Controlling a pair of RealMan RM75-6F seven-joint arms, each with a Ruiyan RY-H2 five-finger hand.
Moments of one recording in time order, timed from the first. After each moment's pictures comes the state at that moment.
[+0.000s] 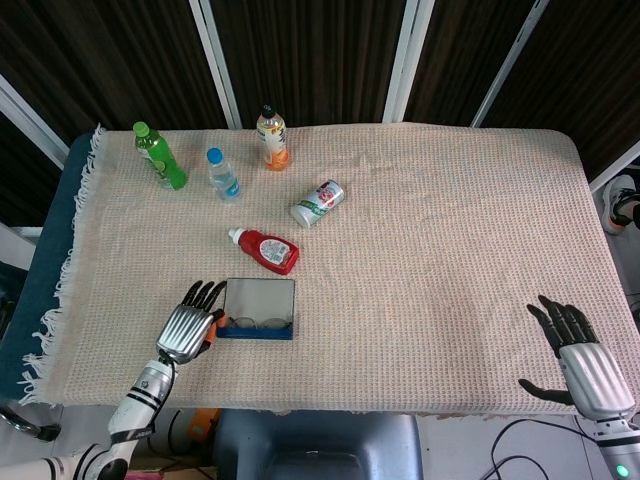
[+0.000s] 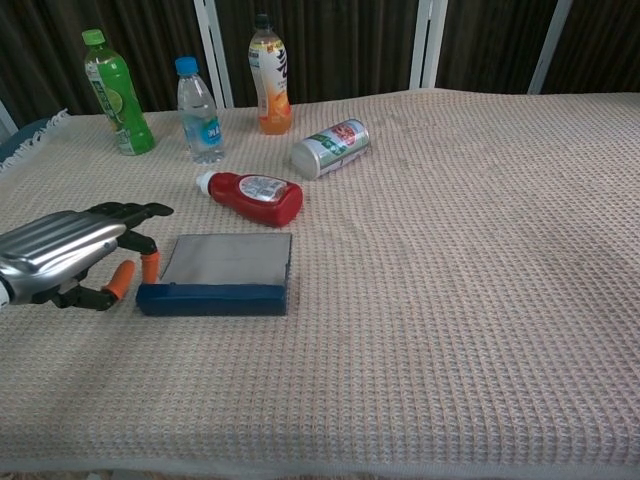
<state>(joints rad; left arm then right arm) -0.53 -1.54 -0.02 -1.48 1.31 1.11 0.41 0.05 -1.00 -0.03 -1.71 -1.62 1.46 0.02</state>
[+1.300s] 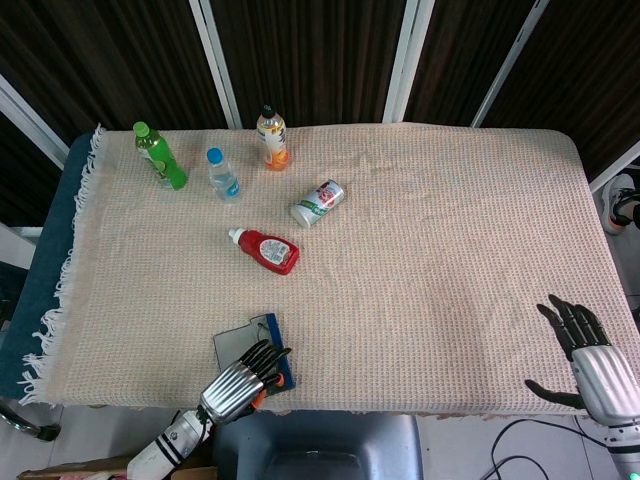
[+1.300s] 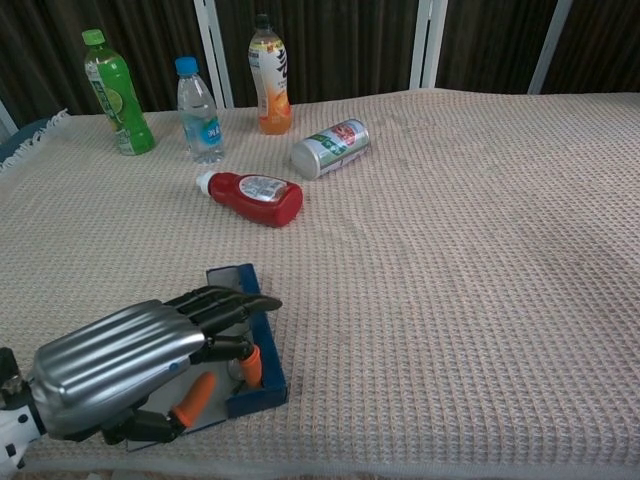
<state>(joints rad) -0.49 -1.64 0.14 -1.50 1.69 1.12 0.27 0.03 -0.98 -0.04 -1.70 -1.65 1.52 0.10</state>
